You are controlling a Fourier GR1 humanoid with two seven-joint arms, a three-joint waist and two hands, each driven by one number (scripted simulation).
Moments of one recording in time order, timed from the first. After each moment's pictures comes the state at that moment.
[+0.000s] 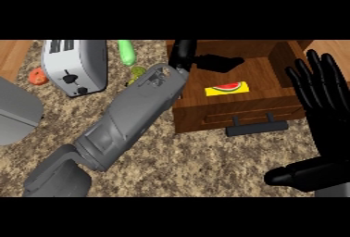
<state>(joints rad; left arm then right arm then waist) -1.31 0.00 -0.58 -0.43 0.66 0.47 -0.37 -0.18 -0.10 -0.09 -1.98 -0.24 0.20 0.13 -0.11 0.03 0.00</state>
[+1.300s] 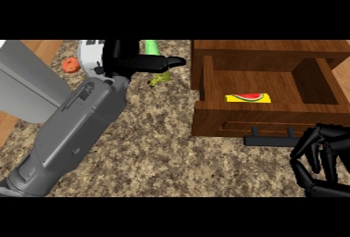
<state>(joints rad) -0.91 0.27 -0.41 -1.01 0.79 0.43 -0.32 -0.01 -0.28 -0.09 -2.11 -0.14 0.40 0.16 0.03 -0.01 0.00</state>
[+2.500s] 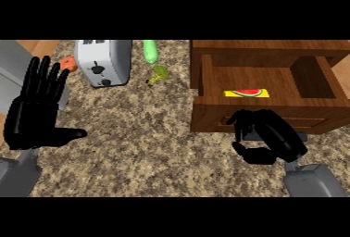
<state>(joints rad) -0.22 0.56 -0.22 -1.50 0.85 0.15 -0.35 -0.19 -0.29 0.22 -1.57 0.66 0.20 -0.16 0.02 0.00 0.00</state>
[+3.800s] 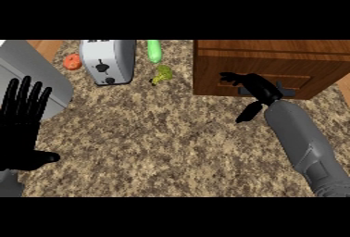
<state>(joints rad) -0.06 0.52 -0.04 -1.47 0.80 -0.12 -0.36 -0.83 -0.25 0.00 -0.41 0.79 0.04 -0.56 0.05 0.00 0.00</state>
